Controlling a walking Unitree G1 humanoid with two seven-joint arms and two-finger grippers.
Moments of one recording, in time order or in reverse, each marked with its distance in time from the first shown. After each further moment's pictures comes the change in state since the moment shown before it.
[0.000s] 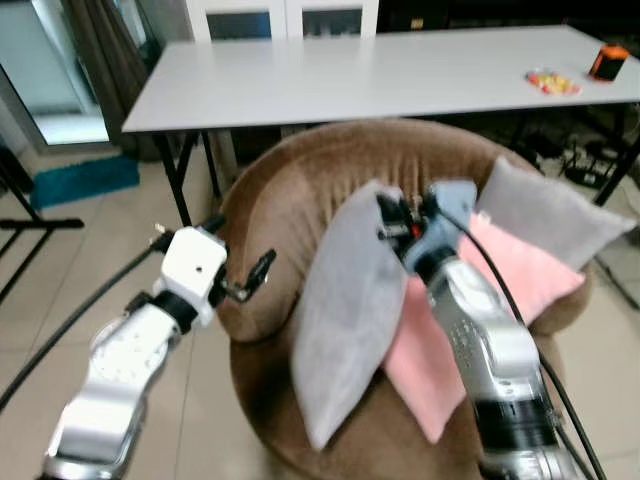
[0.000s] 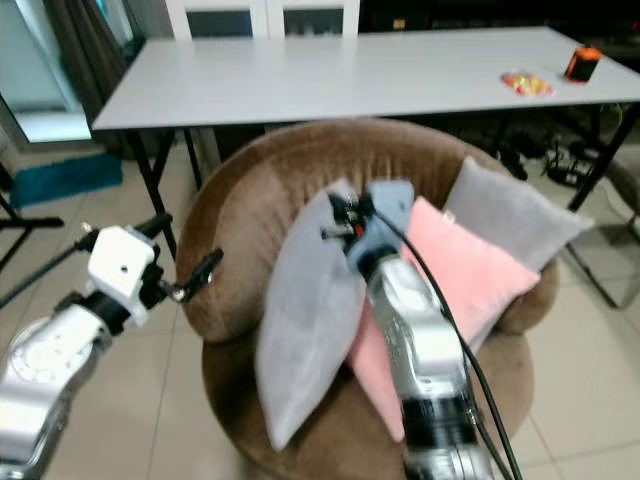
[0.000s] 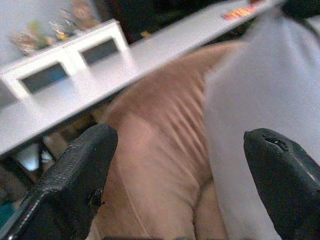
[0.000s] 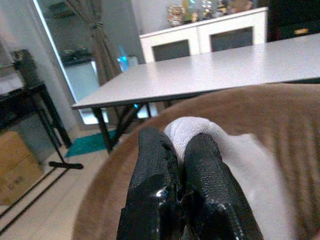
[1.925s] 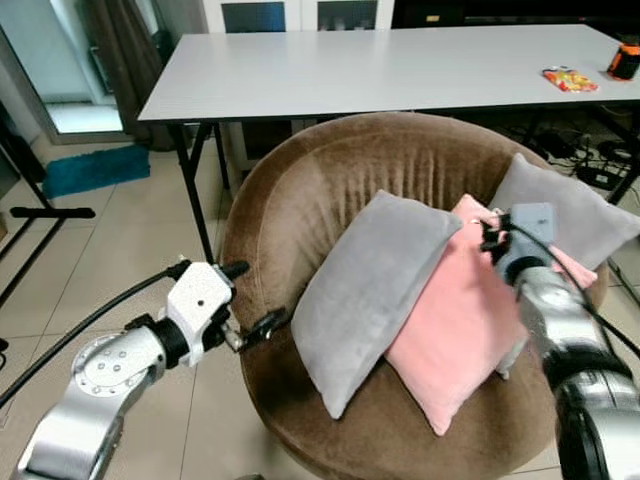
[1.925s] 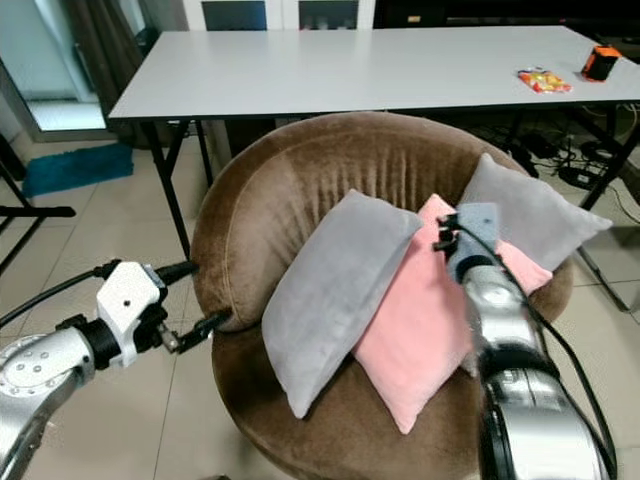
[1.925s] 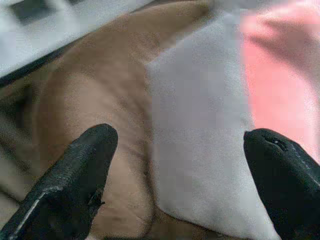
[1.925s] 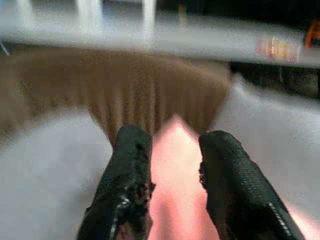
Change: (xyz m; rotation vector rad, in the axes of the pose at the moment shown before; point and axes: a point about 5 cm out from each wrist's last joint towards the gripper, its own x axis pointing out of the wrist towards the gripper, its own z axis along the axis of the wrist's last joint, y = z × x) left arm -0.016 -0.010 -0.018 -0.067 0.109 -0.198; right arm -0.038 -0.154 -0.017 -0.325 0.079 -0.417
